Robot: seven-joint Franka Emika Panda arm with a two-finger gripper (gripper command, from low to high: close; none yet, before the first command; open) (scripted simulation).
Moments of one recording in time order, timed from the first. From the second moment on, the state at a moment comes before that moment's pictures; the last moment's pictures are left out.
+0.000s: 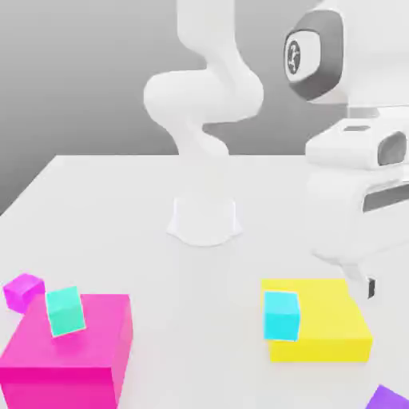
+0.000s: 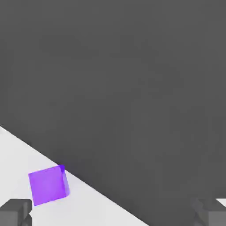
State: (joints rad) arm 0.23 0.17 0.12 -2.16 -0.05 2.51 0.52
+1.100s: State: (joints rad) arm 0.08 0.16 -0.09 -2.31 -0.07 2.47 0.52
